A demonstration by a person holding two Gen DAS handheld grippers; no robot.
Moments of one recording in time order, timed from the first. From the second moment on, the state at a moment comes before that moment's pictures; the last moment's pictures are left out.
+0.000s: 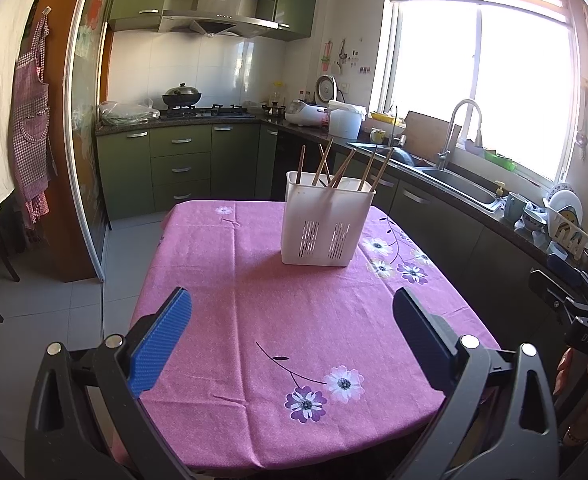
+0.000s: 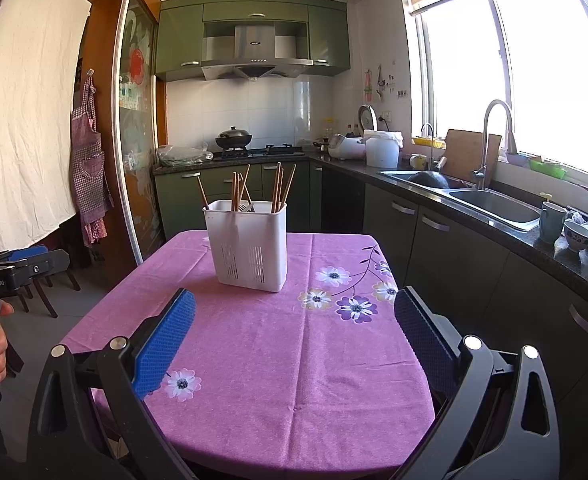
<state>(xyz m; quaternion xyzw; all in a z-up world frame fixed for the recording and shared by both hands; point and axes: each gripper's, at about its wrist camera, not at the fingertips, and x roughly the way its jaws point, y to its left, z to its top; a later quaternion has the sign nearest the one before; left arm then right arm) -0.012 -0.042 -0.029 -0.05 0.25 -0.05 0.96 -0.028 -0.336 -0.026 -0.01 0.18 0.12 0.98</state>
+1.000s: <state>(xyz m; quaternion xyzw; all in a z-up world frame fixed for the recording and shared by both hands) -0.013 -0.047 -0.026 -0.04 0.26 -0.04 0.96 -0.021 -0.332 -0.033 -0.01 0.19 0.13 0.97</state>
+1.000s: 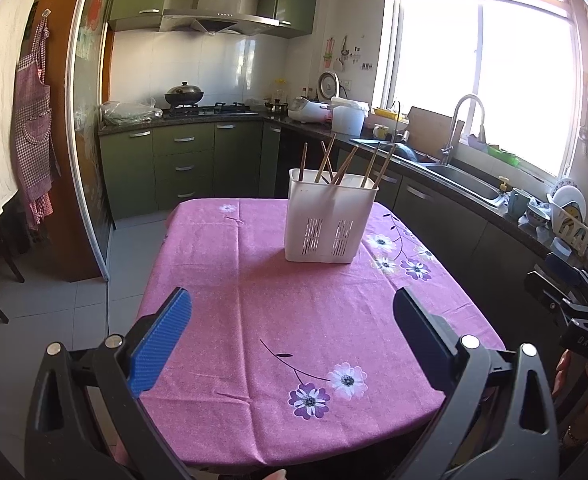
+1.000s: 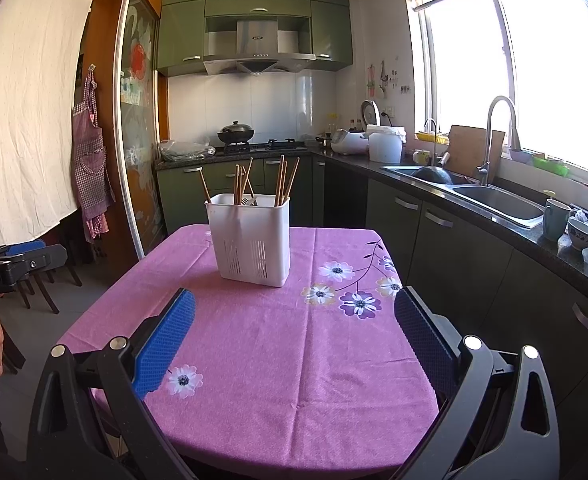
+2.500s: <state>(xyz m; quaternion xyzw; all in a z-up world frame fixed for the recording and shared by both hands) 0.005 -0.041 -0.039 -0.03 0.28 -0.01 0.96 -0.010 -0.331 -0.044 -0.02 0.21 0.14 0.97</state>
